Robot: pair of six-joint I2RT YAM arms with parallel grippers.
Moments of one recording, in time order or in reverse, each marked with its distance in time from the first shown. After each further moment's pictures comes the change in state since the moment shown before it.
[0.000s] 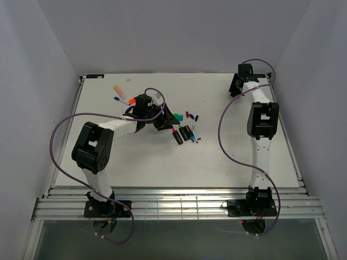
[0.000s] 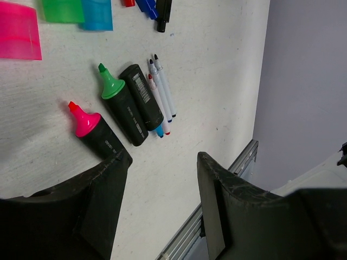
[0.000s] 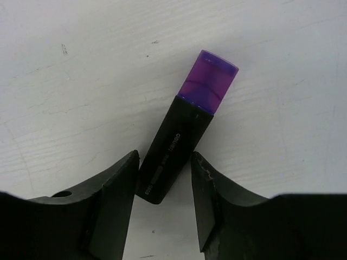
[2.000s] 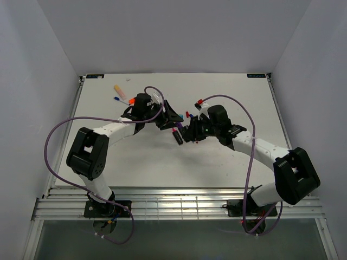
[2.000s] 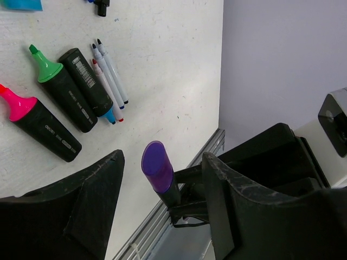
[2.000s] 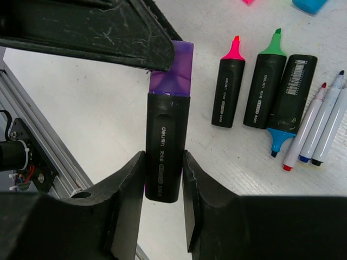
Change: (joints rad) left arm -0.022 -0.093 -0.031 0.047 0.059 -0.115; right arm 0.573 -1.129 -1.358 0.450 -0.531 0.134
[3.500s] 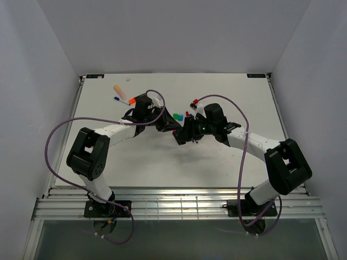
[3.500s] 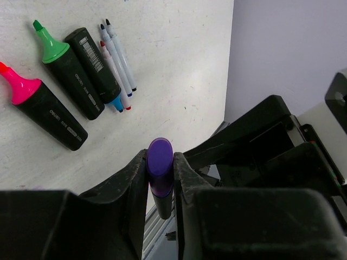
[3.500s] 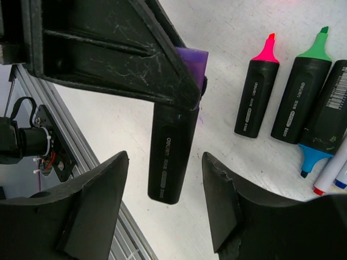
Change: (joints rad) left arm -0.013 -0.002 -0.038 -0.005 0.002 0.006; right arm -0.003 0.087 0.031 0.049 -0.120 0.031
